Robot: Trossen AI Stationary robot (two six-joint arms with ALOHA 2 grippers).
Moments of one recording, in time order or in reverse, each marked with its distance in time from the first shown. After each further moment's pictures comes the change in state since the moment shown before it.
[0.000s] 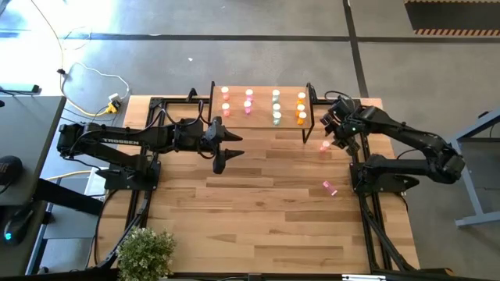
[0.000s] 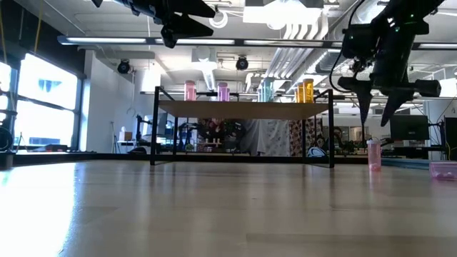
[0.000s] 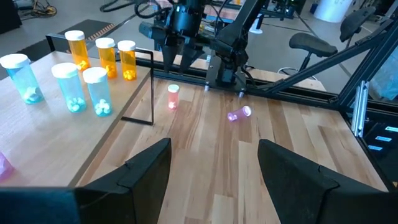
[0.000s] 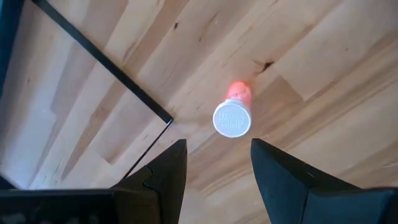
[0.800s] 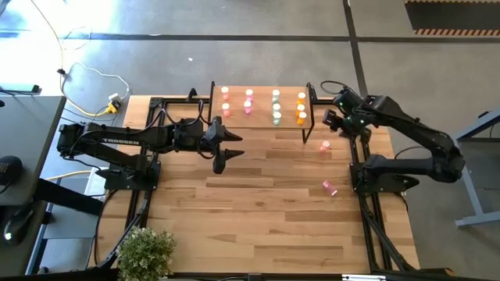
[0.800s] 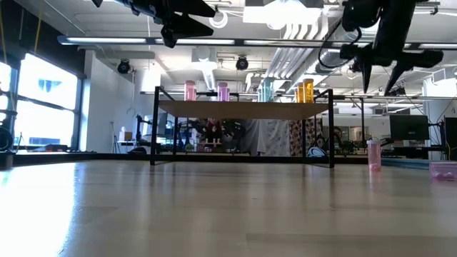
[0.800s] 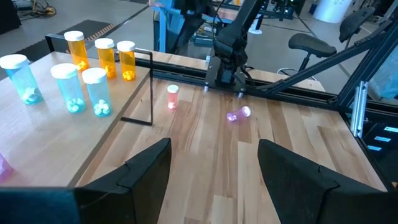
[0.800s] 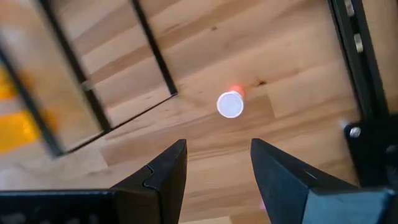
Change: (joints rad) left arm -0.001 0.000 0.000 0.002 0.000 -0.001; right arm 0.037 0.000 0.266 -0.273 0.043 -0.429
